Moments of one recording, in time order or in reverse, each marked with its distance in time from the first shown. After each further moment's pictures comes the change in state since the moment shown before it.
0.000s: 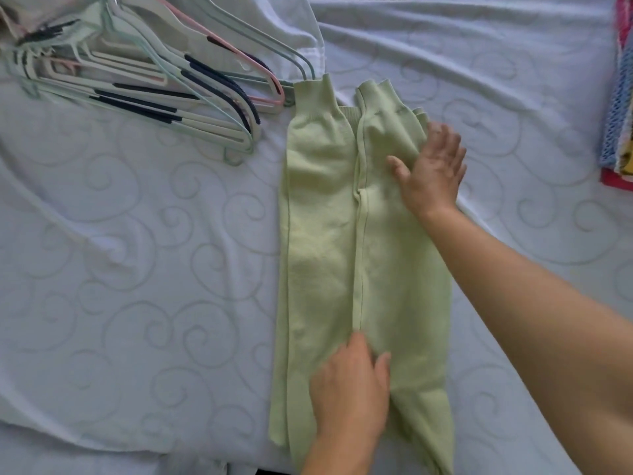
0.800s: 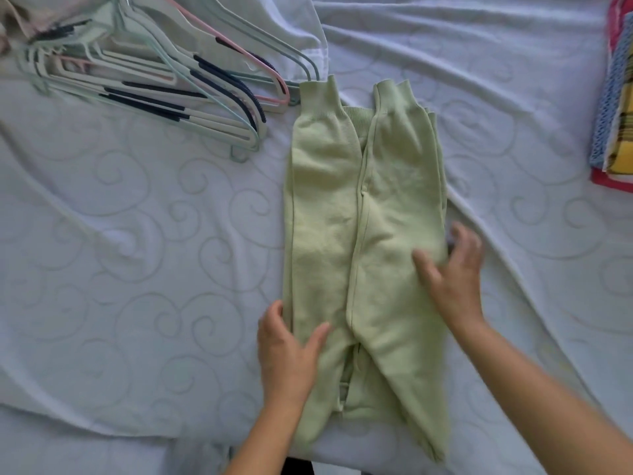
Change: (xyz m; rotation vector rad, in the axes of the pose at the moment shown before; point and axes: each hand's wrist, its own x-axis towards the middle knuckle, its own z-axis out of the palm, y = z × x) left_hand 0.014 -0.074 0.001 -0.442 0.283 -0.210; right_hand -0.128 0.070 -0.010 0.271 -0.064 0.059
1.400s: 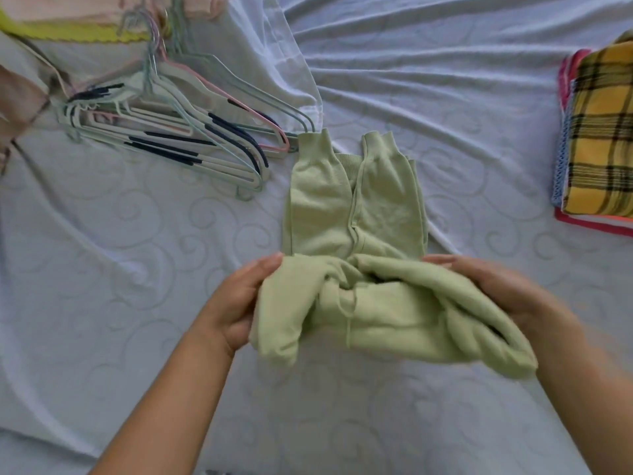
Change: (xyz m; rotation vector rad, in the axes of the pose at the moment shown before) left_hand 0.079 0.099 -0.108 -1.083 -0.681 -0.432; right_hand 0.032 -0.046 -0.103 0.769 -0.628 0.566
